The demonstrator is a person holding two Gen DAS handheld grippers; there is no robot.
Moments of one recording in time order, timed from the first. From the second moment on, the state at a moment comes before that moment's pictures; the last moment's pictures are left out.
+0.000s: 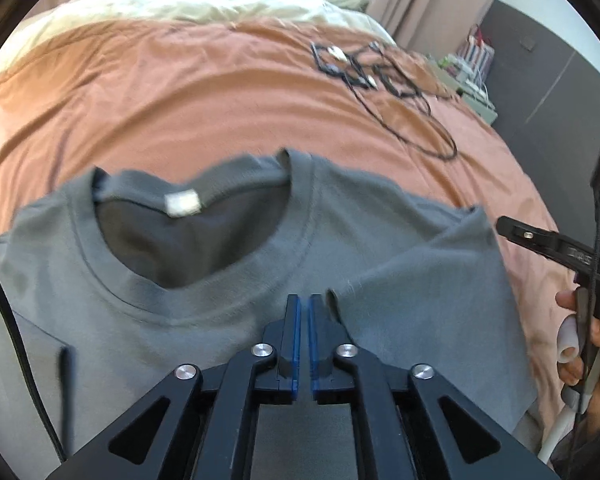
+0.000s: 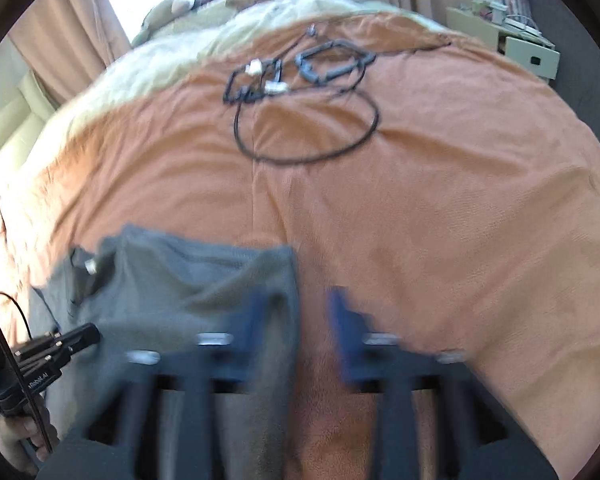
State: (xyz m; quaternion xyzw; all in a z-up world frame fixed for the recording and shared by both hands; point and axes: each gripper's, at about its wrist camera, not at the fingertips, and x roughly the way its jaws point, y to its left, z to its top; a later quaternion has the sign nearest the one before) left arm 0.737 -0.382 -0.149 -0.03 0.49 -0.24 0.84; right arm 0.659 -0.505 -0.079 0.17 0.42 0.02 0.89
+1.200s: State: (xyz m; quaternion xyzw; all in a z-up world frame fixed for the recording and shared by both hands) left arm 0.698 -0.415 -0.147 0.05 0.50 -0.22 0.83; right arm 0.624 -0.481 -0.070 0.09 0.48 0.00 0.87
